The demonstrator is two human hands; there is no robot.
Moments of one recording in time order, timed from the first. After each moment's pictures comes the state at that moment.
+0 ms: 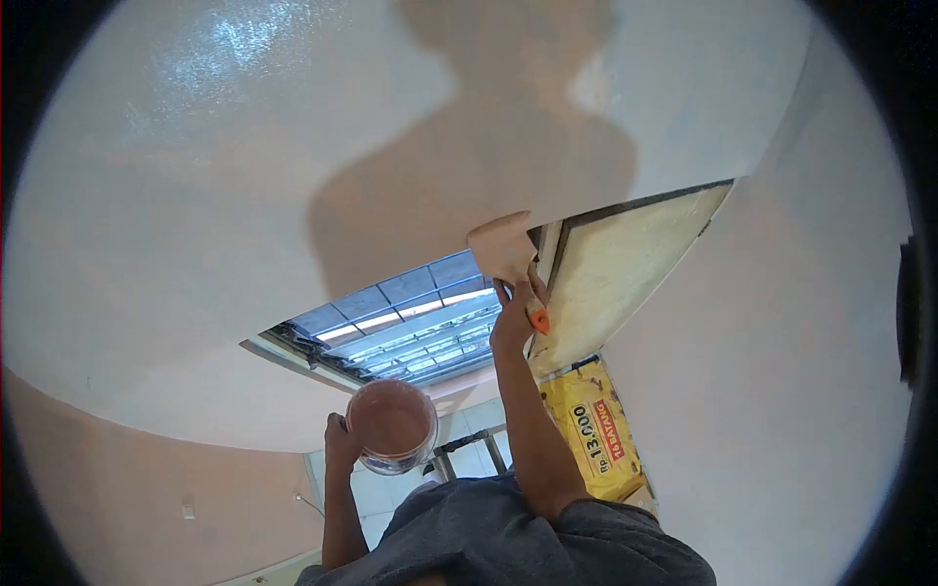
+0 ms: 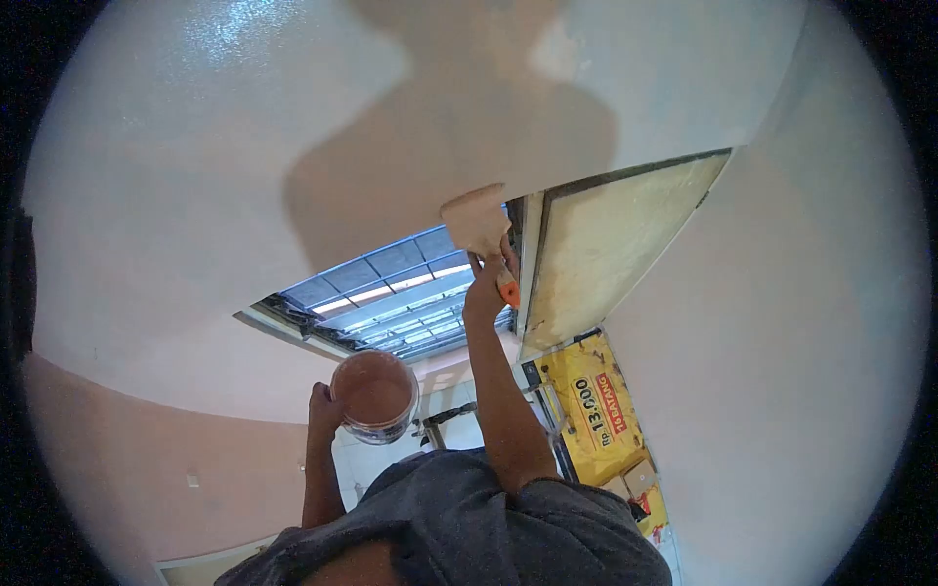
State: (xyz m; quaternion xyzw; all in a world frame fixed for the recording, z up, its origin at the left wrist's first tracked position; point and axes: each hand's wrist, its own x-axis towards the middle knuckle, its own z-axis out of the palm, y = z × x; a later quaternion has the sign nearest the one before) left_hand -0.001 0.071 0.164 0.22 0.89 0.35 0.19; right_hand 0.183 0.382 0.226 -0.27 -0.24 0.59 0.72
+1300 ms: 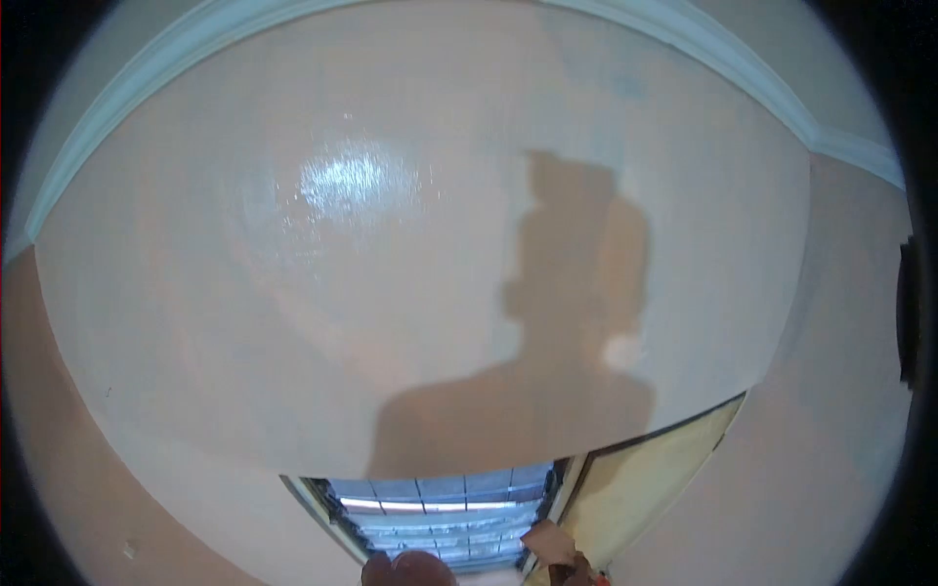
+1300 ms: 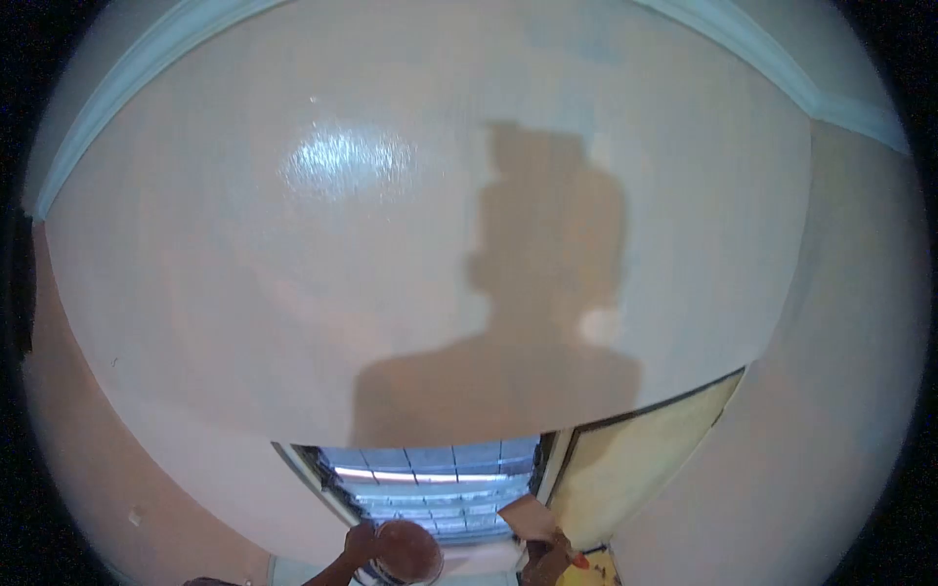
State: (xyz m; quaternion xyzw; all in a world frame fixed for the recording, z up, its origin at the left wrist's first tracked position) left_hand 0.002 0.149 0.126 0.27 0.92 0.26 0.14; right_hand 0.262 0.358 0.220 -0.23 -0.24 0.75 0.57
